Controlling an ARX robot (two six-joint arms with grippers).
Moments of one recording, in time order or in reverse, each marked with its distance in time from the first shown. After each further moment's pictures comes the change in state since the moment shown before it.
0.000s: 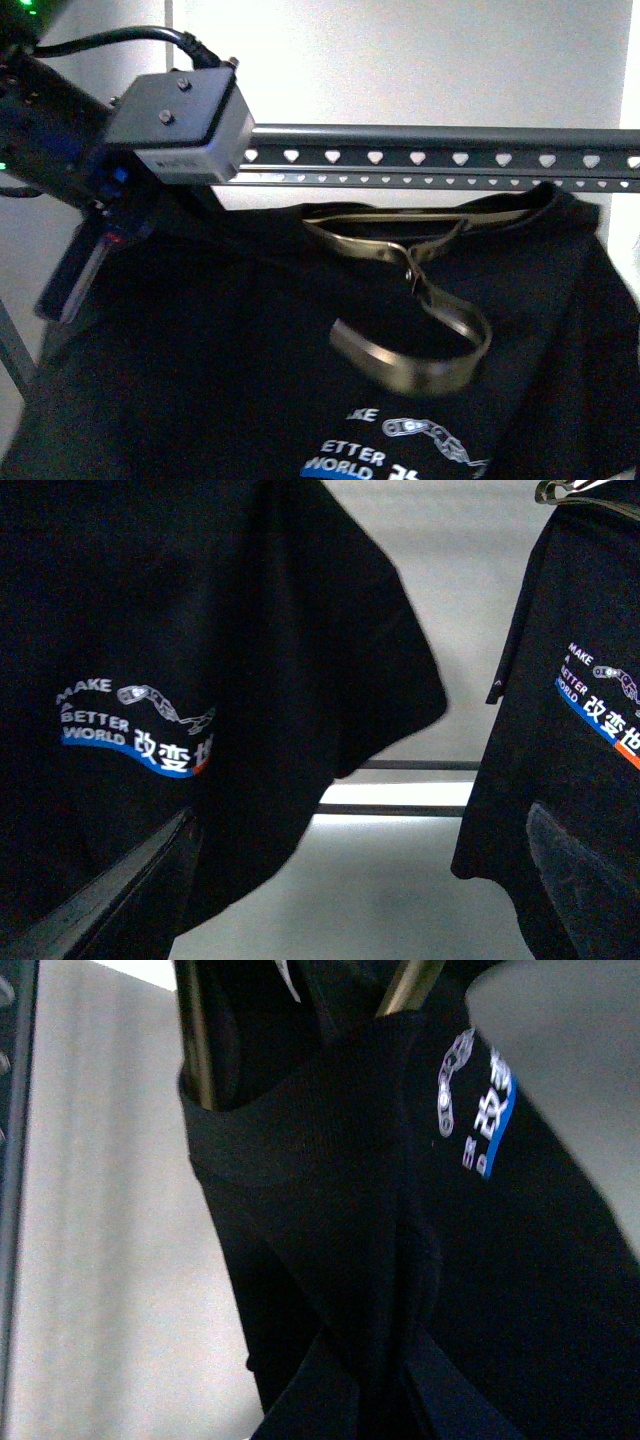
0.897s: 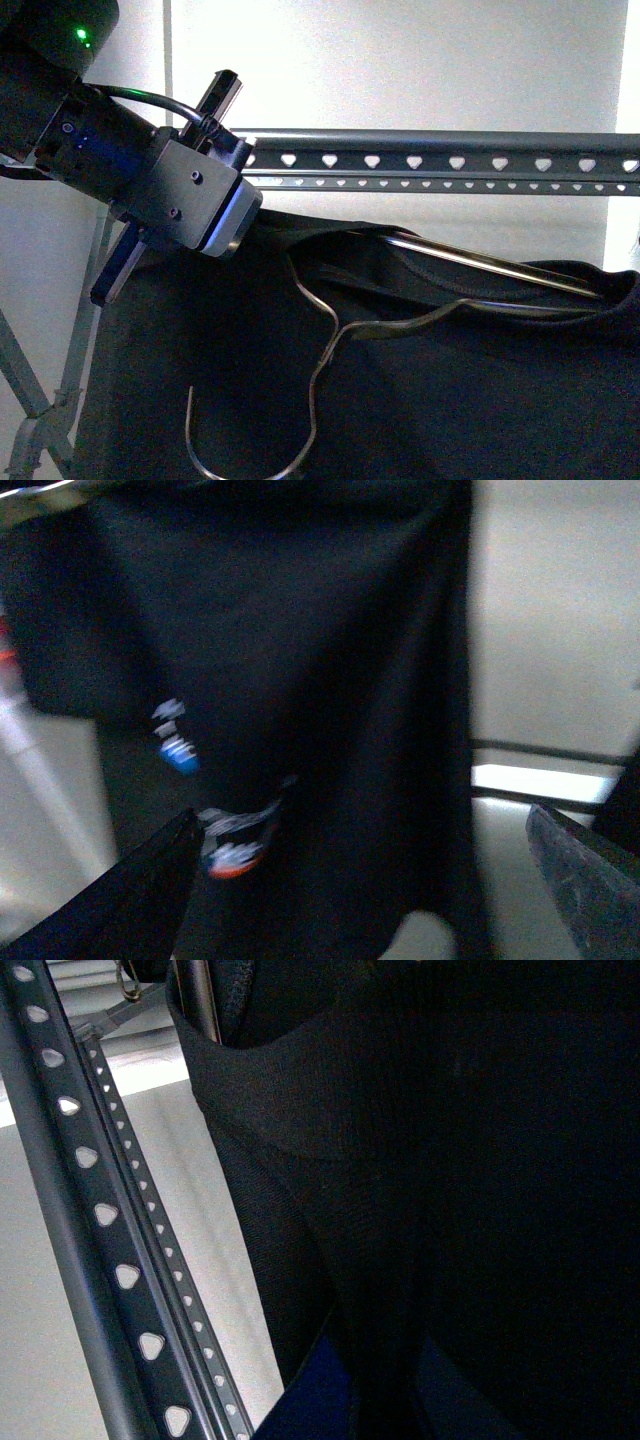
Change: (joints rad) left arm -0.021 0.108 0.095 0.077 -0.004 0.458; right arm -0.177 0.171 0.048 0.024 -0.515 0.015
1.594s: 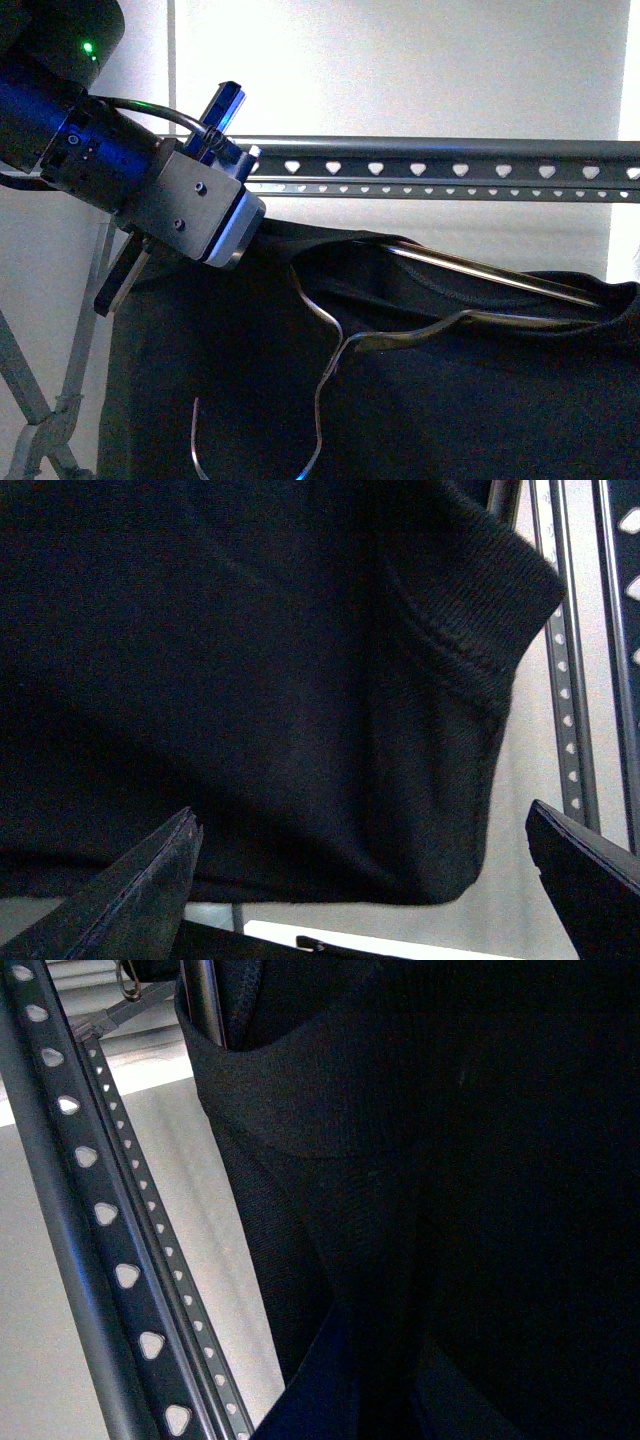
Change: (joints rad) left arm 0.000 0.000 0.000 0.000 0.001 0.000; right arm -0.011 0.974 0.645 0.081 -0.154 -1.527
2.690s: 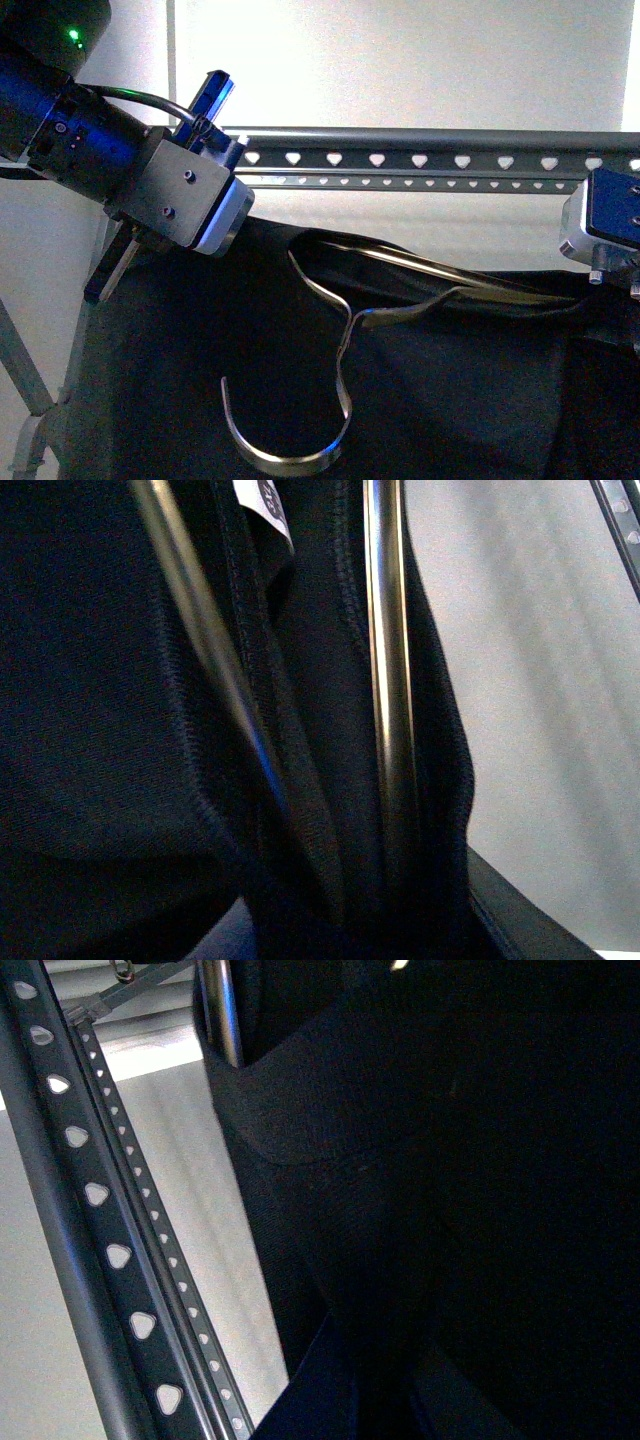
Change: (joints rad) left arm 0.005 0.000 0.000 0.000 -0.004 0.000; right arm 0.191 0.290 0.273 -0.009 0.161 0.376
